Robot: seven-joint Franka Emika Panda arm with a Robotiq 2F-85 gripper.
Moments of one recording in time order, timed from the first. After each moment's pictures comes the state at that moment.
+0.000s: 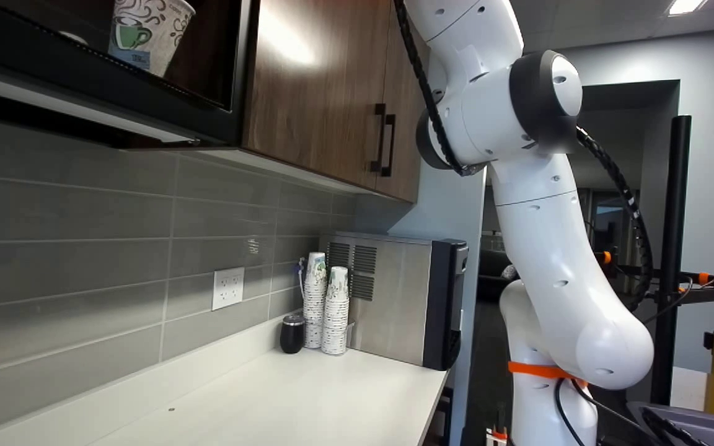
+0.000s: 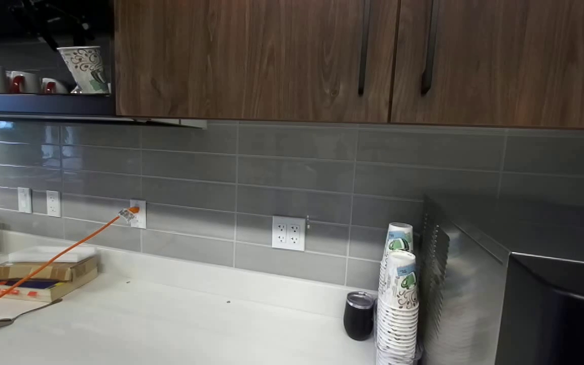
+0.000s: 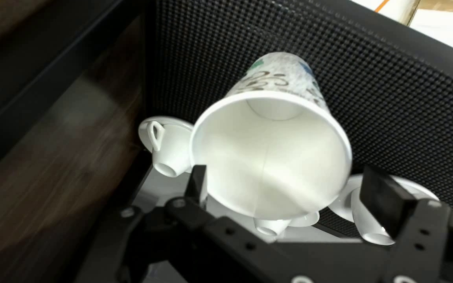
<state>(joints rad) 0.39 0.28 0.63 -0.67 -0.84 1.35 0.27</state>
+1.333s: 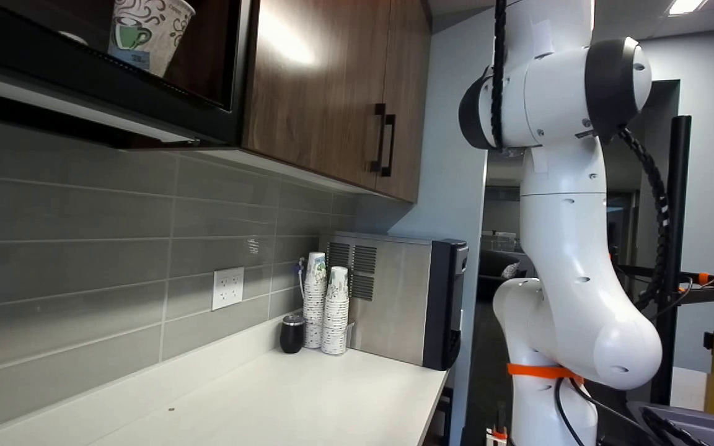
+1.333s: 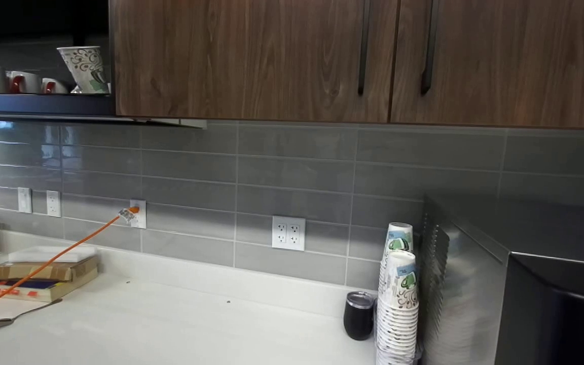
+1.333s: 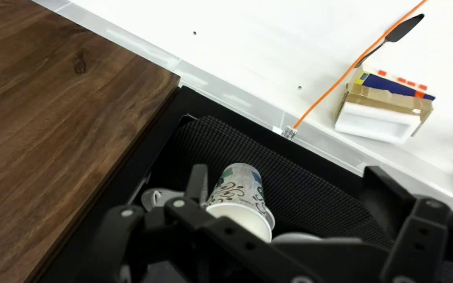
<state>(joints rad) 0.55 0.07 0.57 -0.62 -0.70 0.97 0.23</state>
